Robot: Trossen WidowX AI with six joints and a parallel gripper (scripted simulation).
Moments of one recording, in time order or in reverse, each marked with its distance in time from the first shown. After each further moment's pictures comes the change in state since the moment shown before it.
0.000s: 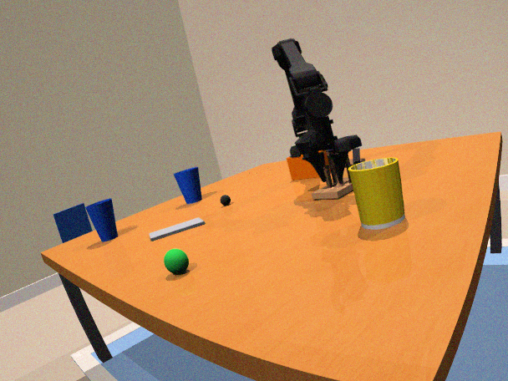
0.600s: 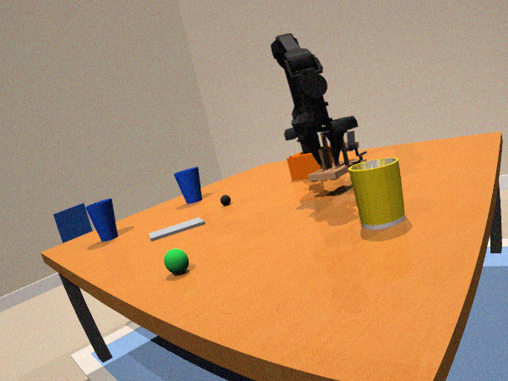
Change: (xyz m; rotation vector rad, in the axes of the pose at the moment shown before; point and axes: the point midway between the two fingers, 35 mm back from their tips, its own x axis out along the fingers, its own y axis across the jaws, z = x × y) arm -0.046 0.000 0.000 -0.074 0.005 -0.004
